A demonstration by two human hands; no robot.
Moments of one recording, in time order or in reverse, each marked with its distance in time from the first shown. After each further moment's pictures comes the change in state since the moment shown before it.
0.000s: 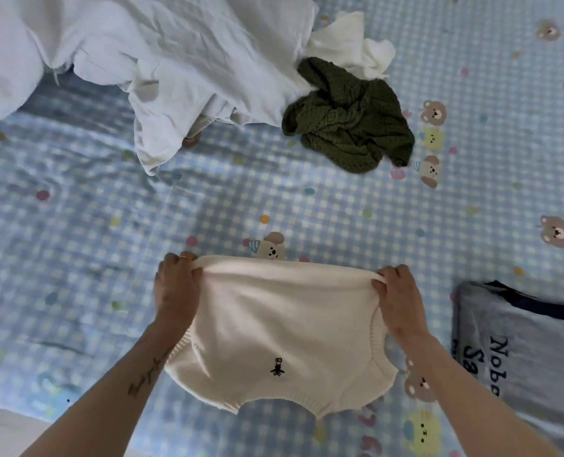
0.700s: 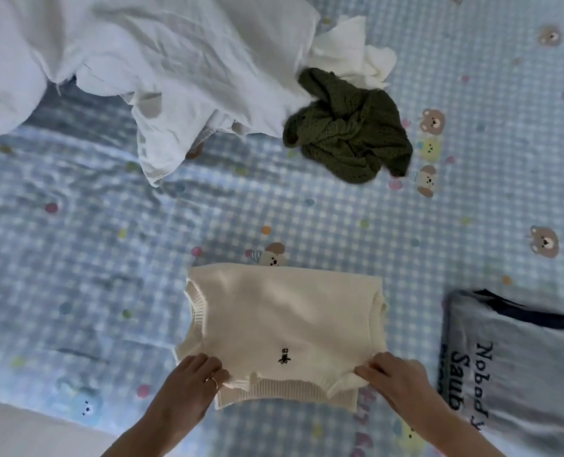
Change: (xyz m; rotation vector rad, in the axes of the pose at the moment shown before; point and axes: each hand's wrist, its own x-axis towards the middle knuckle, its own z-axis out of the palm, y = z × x) left_hand -0.100 -0.051 -0.009 0.158 -0.102 1.006; right_hand -0.088 0.015 -0.044 -0.244 -0.247 -0.752
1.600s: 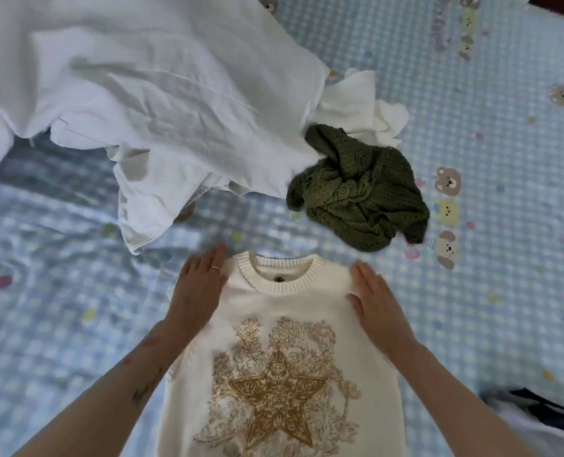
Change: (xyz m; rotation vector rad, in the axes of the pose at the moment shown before) left_hand 0.234 -0.158 -0.012 0.123 0.001 -0.484; right_hand 0.229 0.113 -0.016 0.034 0.076 0.416
